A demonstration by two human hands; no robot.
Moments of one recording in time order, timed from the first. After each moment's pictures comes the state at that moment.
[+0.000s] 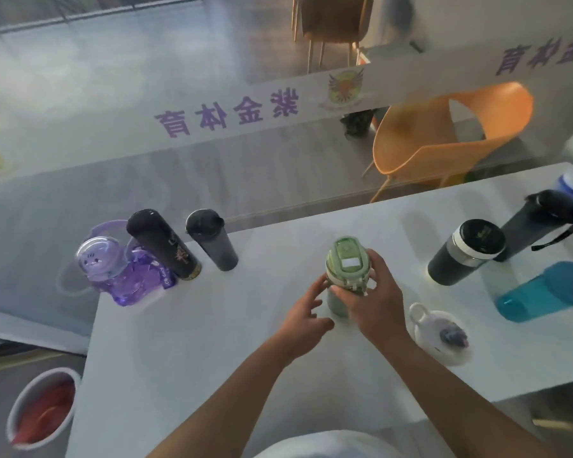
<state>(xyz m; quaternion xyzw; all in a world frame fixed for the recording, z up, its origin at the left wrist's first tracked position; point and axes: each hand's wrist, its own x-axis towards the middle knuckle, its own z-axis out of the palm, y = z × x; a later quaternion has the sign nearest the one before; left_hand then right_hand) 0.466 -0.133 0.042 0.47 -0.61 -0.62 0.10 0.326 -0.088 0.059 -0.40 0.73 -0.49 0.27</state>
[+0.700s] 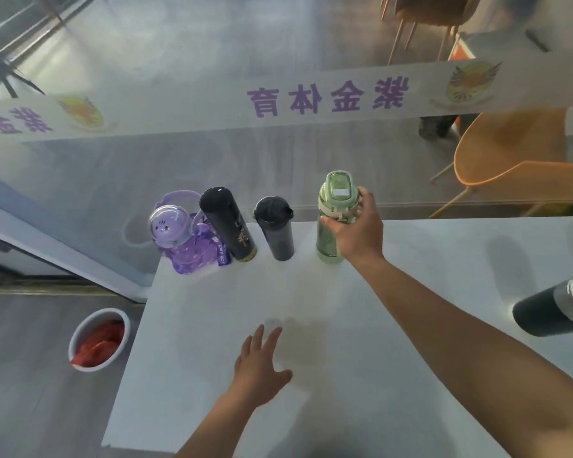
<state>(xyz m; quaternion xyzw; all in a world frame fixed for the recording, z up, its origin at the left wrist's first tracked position) 0.624 -0.115 -0.041 0.67 -0.64 -0.36 -0.11 0.401 -0.276 0.054 -0.47 0.69 -0.47 0.29</state>
